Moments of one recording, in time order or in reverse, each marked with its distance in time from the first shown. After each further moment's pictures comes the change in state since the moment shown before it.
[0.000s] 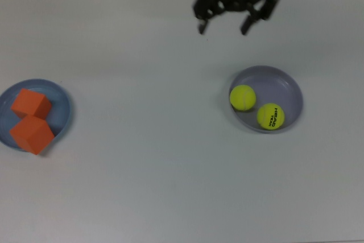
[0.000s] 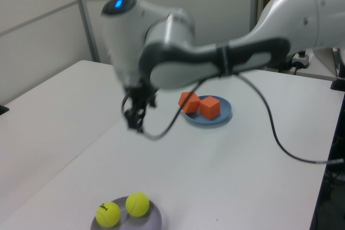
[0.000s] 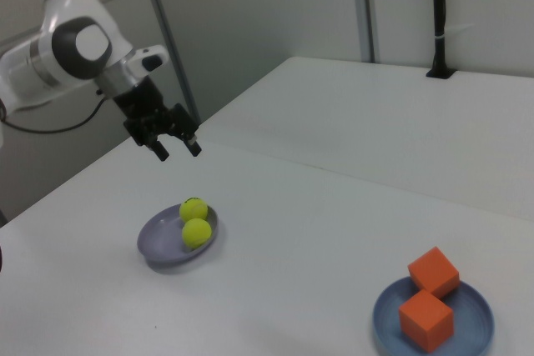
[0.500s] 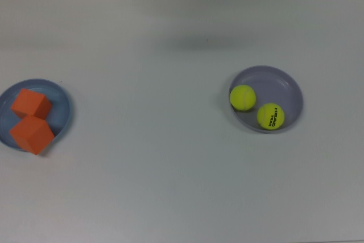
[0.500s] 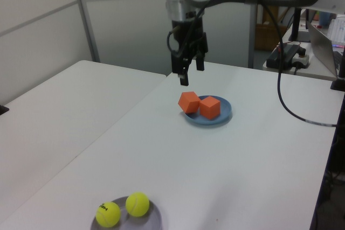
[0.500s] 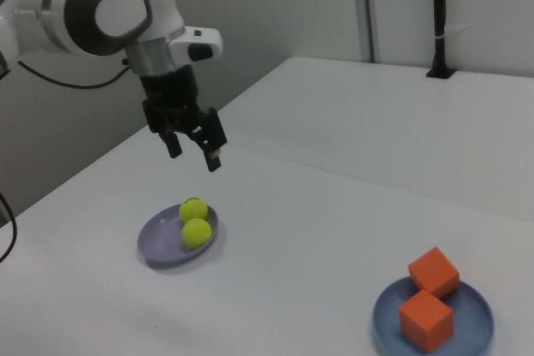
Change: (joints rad) arm -0.109 -0.157 -0.237 0.002 0.343 -0.203 -0.159
